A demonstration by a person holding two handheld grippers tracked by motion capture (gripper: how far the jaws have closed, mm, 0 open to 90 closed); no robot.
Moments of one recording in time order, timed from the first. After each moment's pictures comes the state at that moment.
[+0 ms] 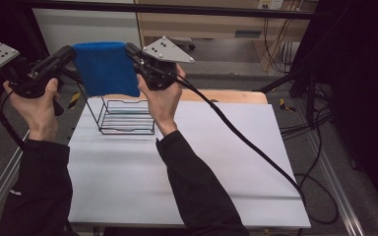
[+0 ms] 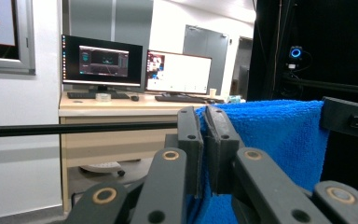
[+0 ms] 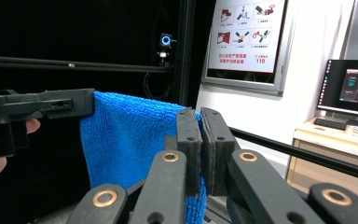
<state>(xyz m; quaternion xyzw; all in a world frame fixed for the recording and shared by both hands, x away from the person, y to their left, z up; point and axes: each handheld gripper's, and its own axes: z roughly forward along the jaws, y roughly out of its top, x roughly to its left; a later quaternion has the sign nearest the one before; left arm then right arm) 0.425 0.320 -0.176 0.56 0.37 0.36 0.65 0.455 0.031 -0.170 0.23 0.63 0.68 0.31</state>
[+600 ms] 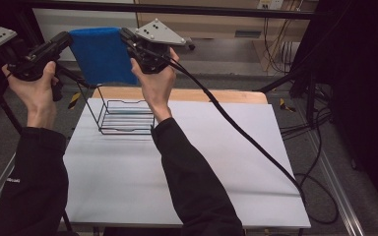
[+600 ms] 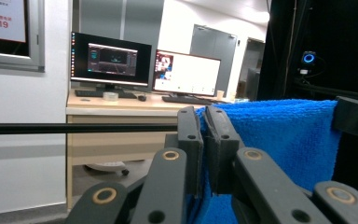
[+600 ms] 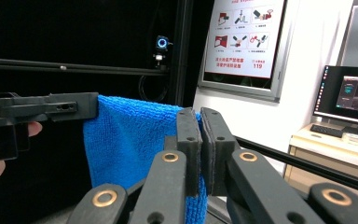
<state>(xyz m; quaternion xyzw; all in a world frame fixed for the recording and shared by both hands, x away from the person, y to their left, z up) 0.457 0.330 -0.162 0.55 0.38 0.35 0.65 0.483 0.045 -0.151 0.22 0.63 0.68 0.32</state>
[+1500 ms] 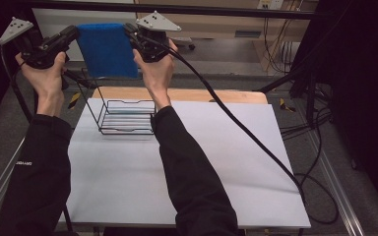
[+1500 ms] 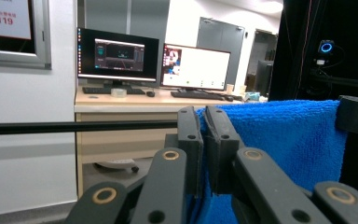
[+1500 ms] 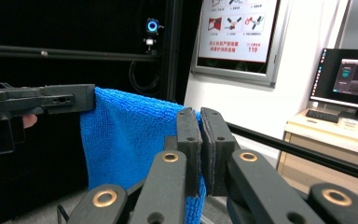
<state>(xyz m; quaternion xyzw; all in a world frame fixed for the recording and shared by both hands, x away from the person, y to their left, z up) 0.503 0.332 -0.175 0.56 0.39 0.36 0.64 0.531 0.050 -0.159 0.24 0.65 0.65 0.31</state>
